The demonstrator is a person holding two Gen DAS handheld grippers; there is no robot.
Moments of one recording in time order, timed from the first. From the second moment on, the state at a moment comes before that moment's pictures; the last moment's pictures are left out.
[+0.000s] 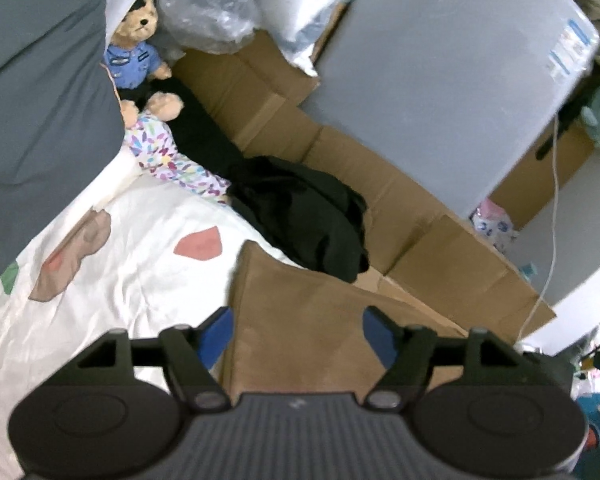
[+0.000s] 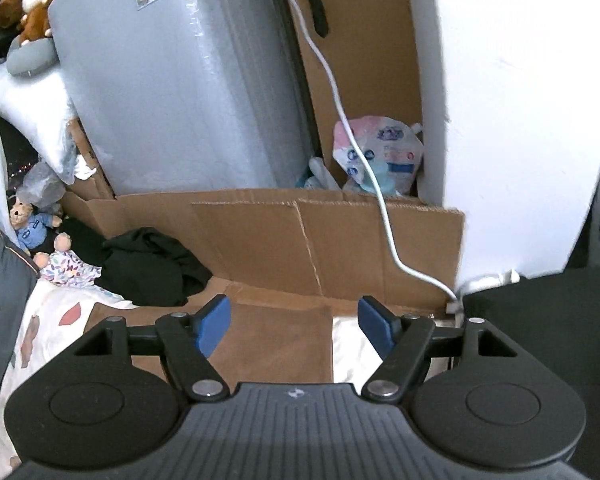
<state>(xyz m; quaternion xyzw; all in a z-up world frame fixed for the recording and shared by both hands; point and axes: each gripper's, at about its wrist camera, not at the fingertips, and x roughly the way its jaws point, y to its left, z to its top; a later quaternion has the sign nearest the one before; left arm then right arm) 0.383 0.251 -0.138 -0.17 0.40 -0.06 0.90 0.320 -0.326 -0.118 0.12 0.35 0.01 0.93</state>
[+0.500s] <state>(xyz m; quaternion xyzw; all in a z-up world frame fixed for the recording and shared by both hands) 0.333 0.249 -0.125 -0.18 0.37 -0.07 0.91 0.252 -0.331 -0.144 0.16 0.34 0.04 0.93</state>
